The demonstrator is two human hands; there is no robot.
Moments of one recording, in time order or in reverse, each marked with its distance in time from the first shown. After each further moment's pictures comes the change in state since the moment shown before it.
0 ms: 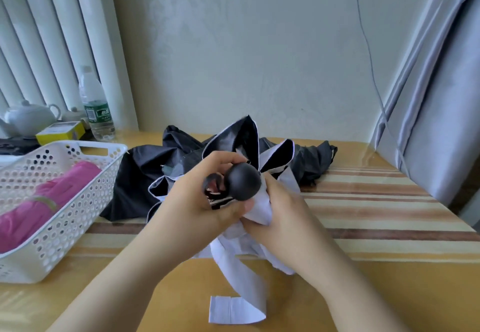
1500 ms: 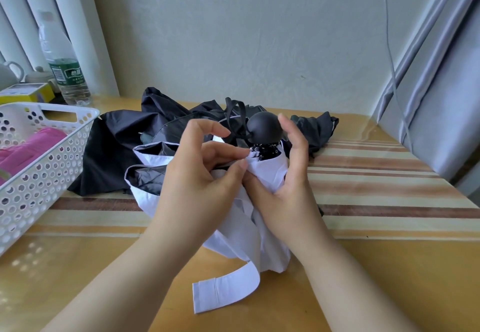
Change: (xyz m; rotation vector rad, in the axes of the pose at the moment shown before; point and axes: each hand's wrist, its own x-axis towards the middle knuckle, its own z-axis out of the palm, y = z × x) left_hand 0.006 -0.017 0.047 -0.252 0.224 -0.125; right_hand 0.005 0.041 0.029 0.533 0.244 -0.104
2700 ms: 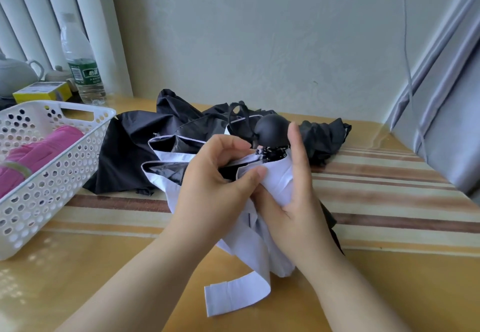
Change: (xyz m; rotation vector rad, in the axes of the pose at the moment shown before) left_hand 0.005 -0.012 0.000 -0.019 0.058 -0.102; right_hand -0.007 -0.002 0.006 -0.169 -0.077 -0.039
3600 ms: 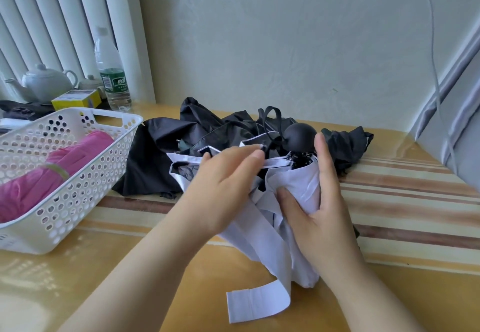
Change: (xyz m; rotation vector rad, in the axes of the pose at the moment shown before) left_hand 0.007 0.026 -0.027 0.296 -0.245 -0.064; right_hand 0.001 0.005 0.000 -0.042 0.088 -0.030
